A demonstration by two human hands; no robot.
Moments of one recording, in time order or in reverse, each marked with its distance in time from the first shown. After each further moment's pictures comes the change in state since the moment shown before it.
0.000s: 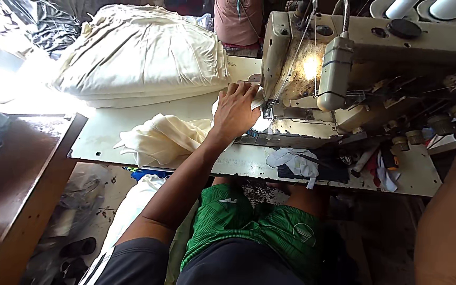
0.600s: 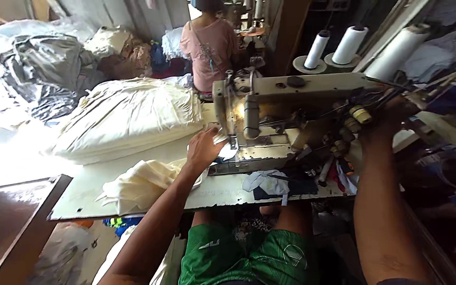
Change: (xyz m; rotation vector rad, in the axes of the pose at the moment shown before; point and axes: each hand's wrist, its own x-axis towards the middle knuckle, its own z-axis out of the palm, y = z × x) left_hand -0.007 0.005 -0.008 -0.164 0.075 -0.037; right_hand 0.006 -0.058 0.079 0.277 0.275 0.002
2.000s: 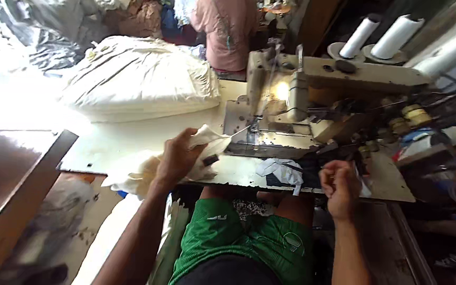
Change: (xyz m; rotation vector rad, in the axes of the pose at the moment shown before) left_hand -0.122 -0.057 -0.063 -0.332 0.107 -0.132; right_hand -0.224 -0.018 0.017 -0.364 -0.523 0.187
